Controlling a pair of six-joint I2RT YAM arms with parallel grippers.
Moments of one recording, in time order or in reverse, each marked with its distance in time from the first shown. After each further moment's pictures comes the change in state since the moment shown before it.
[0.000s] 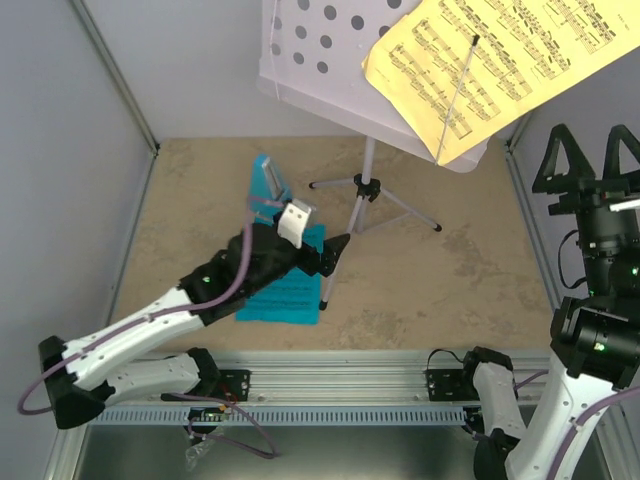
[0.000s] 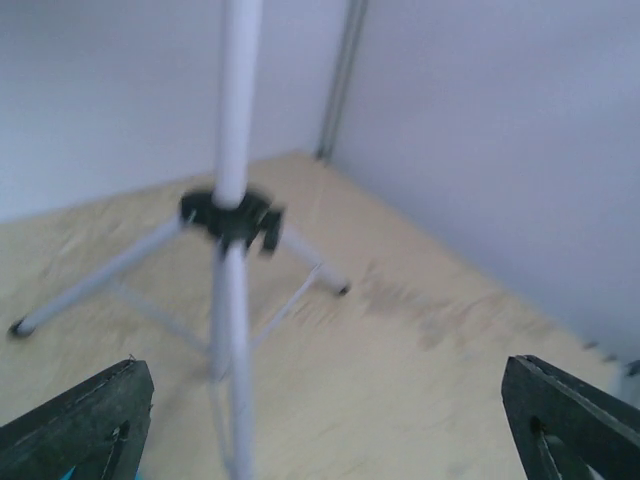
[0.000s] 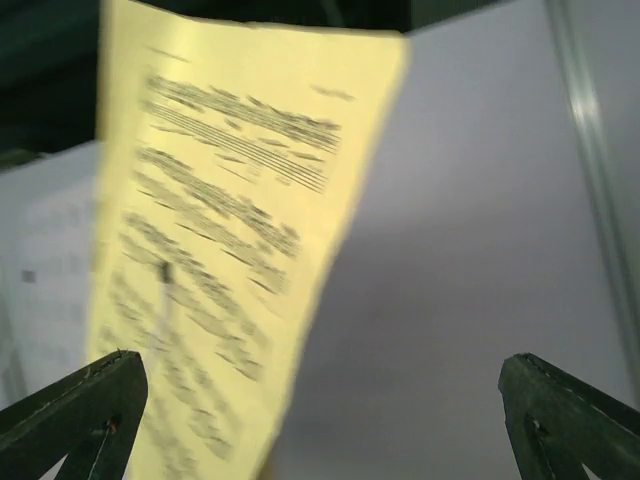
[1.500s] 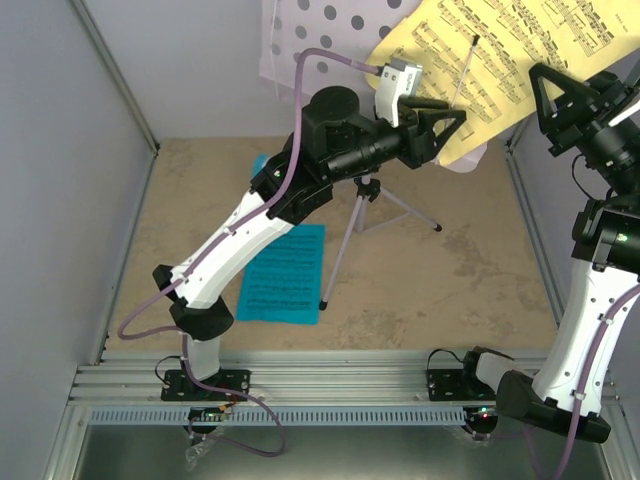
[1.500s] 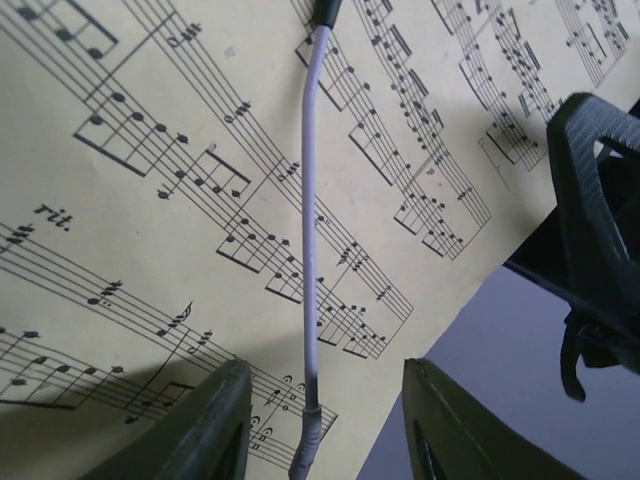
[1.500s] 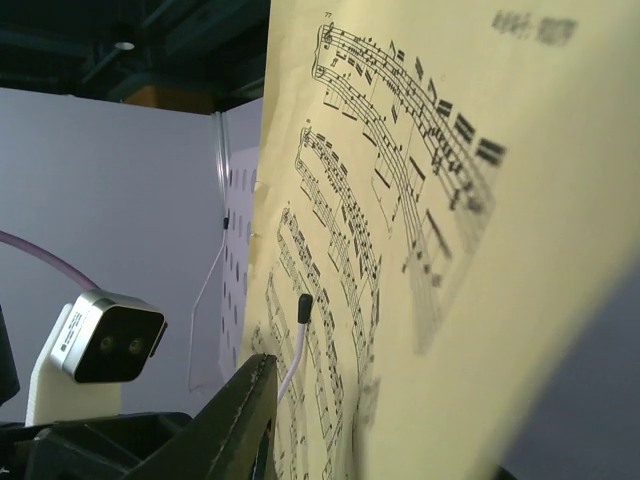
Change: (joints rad) left arm -0.010 0.842 1.517 -0.267 0.370 -0.187; right arm 0.000 0.386 0.257 0.367 -0.591 0.211
